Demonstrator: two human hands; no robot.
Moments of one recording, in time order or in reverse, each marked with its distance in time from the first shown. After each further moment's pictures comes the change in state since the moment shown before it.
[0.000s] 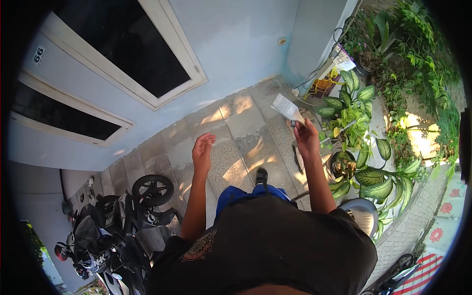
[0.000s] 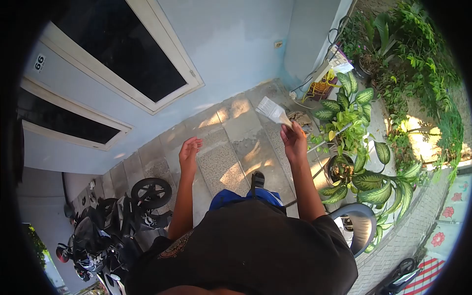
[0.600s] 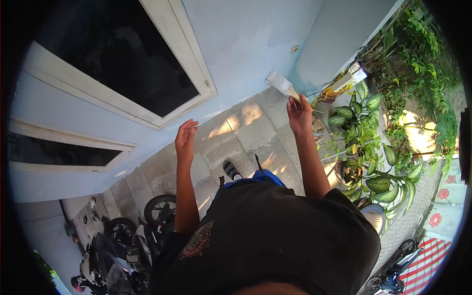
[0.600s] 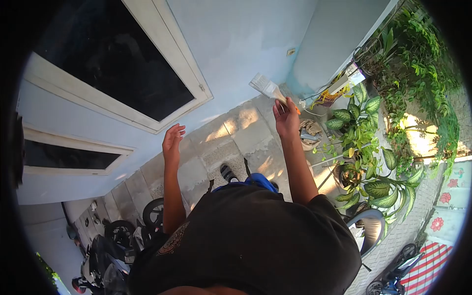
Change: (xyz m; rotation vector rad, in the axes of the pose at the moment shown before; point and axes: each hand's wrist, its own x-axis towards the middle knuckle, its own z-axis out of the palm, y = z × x) left_hand 0.259 0.027 -0.155 0.093 -0.091 0.152; right_hand 0.188 0.126 0.198 0.099 0.026 -0.124
